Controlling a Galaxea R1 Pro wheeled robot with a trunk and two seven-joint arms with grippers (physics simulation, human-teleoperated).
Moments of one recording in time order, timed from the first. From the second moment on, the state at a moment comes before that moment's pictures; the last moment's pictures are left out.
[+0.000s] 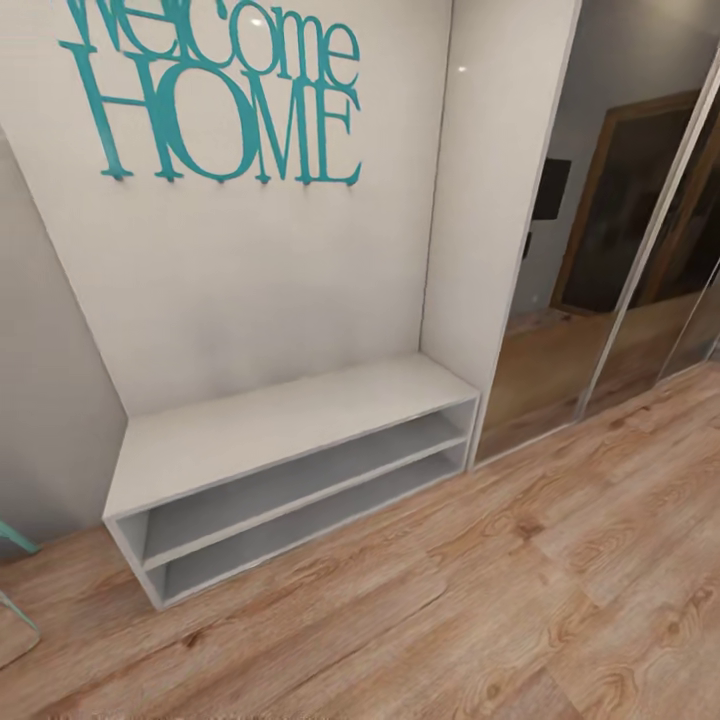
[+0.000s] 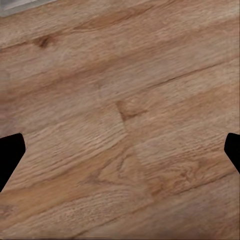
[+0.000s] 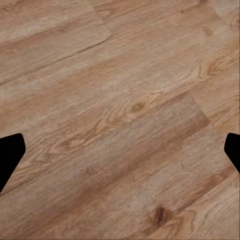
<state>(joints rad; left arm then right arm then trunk) -0.20 0.04 0.01 -0.18 0.09 -0.42 -0.01 -0.09 -0.02 0.00 -0.49 0.00 -0.30 -0.12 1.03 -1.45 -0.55</state>
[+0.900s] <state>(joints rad) -0.20 0.04 0.01 -0.18 0.09 -0.42 -0.01 -0.09 -0.02 0.00 -0.49 0.00 -0.30 -0.12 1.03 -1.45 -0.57</state>
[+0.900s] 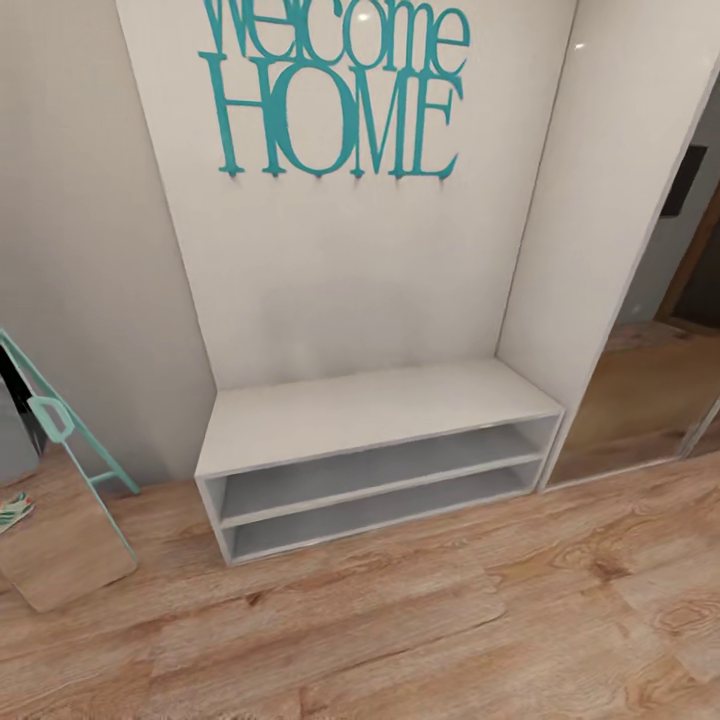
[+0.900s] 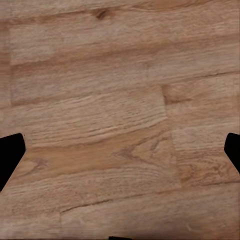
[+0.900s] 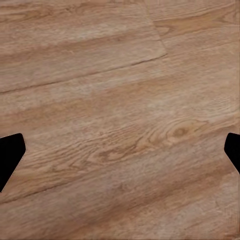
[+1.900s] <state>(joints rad) -0.20 0.04 0.01 -0.18 0.09 -0.42 -0.01 -0.09 -0.02 0.00 -0.49 0.01 -0.30 -0.12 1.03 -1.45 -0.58</state>
